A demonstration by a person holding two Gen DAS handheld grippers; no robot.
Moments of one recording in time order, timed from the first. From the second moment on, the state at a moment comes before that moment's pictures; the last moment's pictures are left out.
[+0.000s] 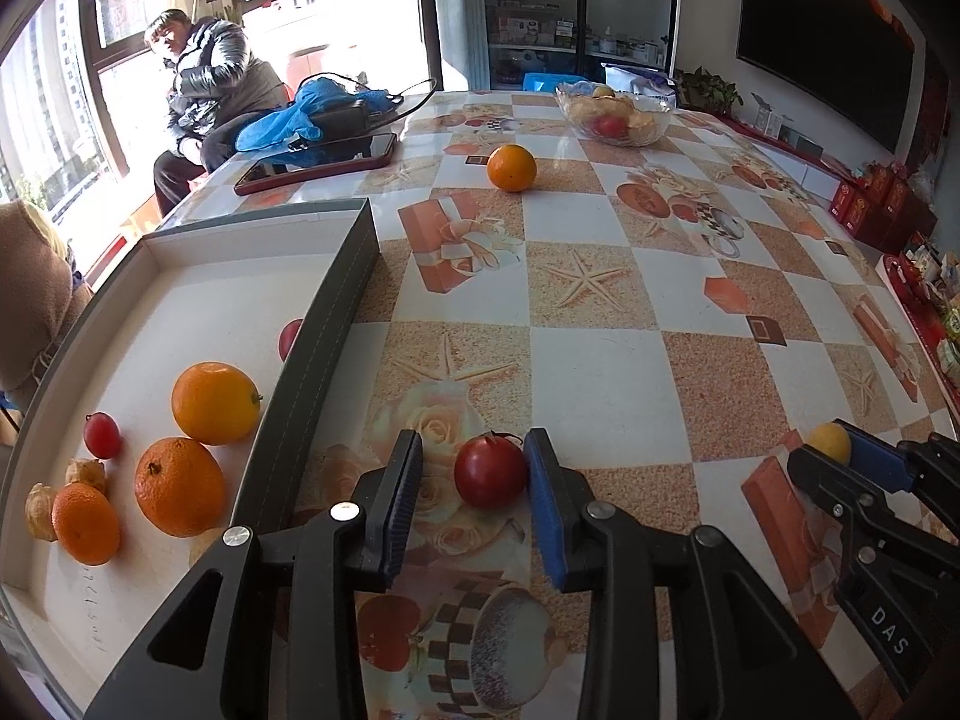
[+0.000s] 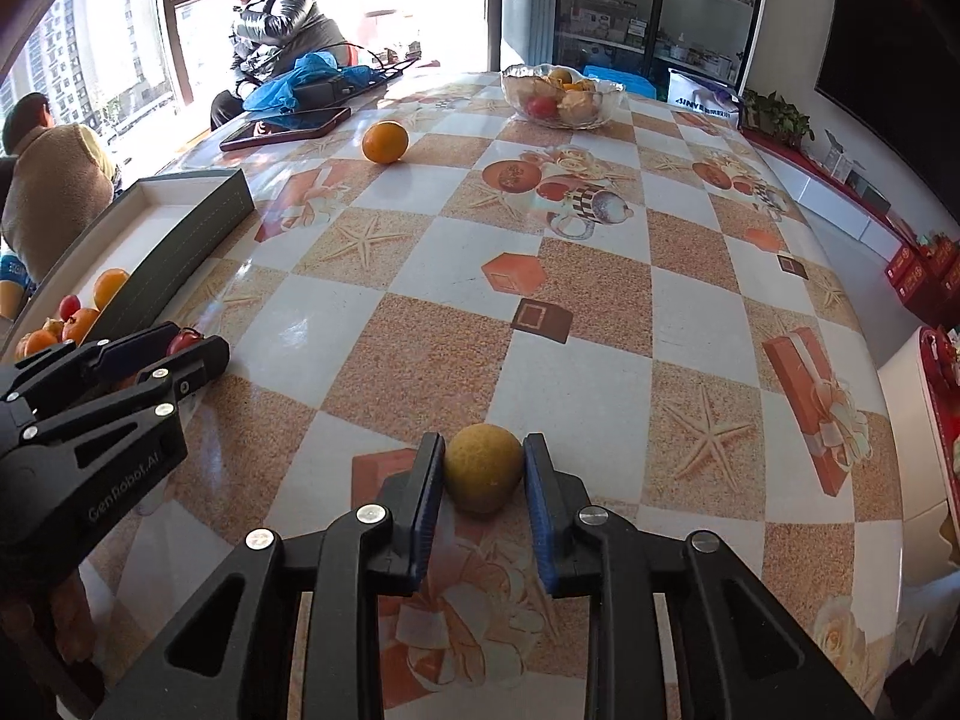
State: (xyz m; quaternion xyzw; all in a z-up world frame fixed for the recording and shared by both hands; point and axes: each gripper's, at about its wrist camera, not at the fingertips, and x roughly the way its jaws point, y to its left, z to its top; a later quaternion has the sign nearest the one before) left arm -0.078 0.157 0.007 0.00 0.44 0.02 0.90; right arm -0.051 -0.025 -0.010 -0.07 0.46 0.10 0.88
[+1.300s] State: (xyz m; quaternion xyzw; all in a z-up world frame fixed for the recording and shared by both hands) left arm -0.074 0.151 0.002 -0.01 0.46 0.00 0.89; right arm -0.048 -0.032 -0.014 -0.06 0.46 0.09 0.88
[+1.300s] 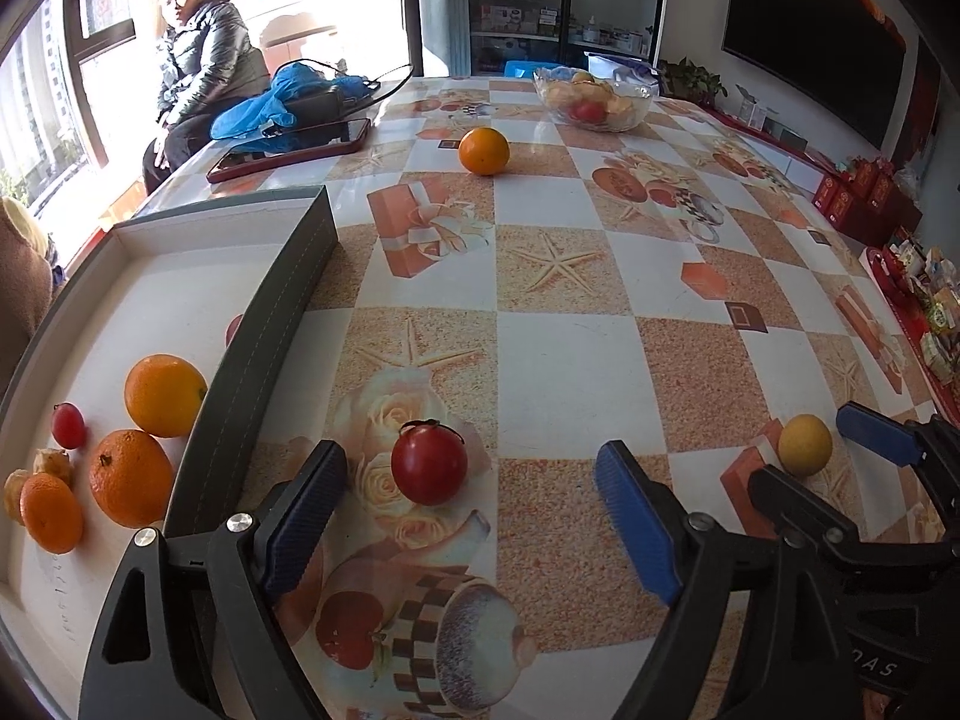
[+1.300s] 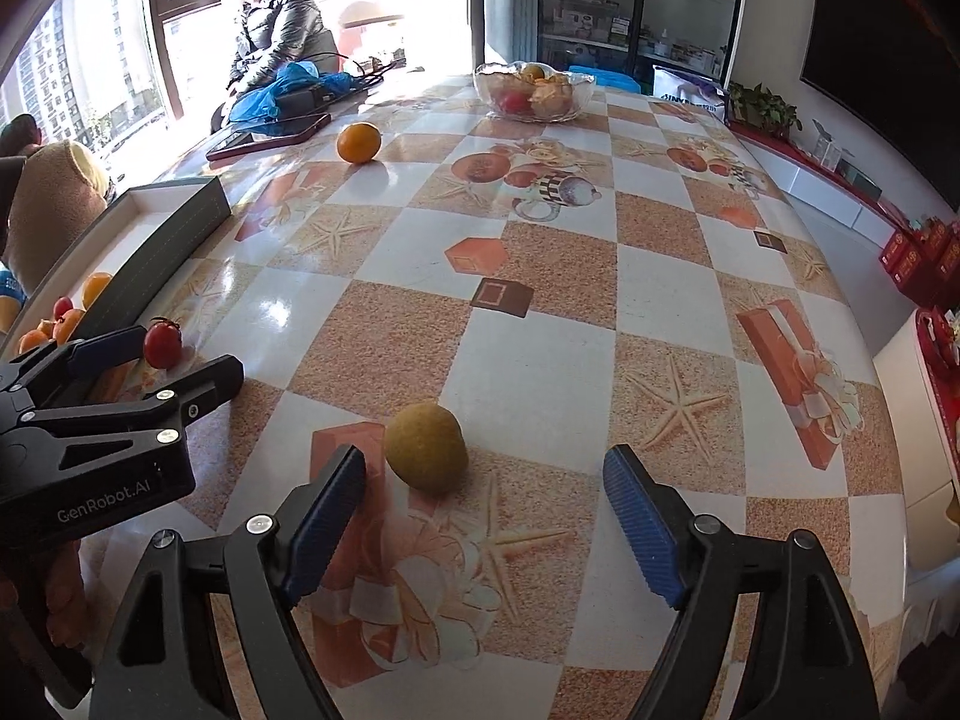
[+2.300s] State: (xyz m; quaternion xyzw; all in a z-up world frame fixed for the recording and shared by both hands) left arm -0.096 0.147 0.006 -0.02 0.42 -0.03 0.91; right arm -0.049 -0.031 -0.010 -0.05 0.44 0.09 0.89
